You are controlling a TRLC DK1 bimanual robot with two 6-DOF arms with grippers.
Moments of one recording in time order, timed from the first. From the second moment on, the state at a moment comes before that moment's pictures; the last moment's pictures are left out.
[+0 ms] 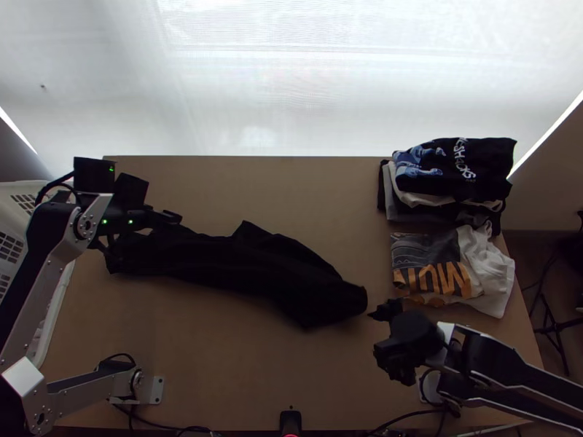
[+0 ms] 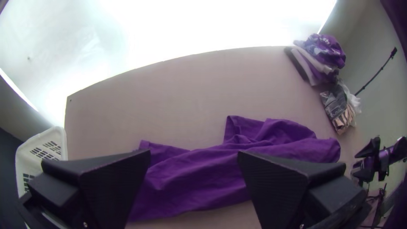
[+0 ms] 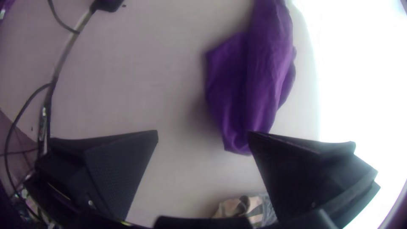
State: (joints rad) left arm -0.07 1.30 1.35 -0.92 0.18 0.18; right arm 1.11 0.70 0.60 -0.84 0.09 -0.80
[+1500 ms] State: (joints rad) left arm 0.05 1.24 1.26 -0.86 0.15 0.16; right arm 0.96 1.16 0.36 -0.02 -0.04 -1.12
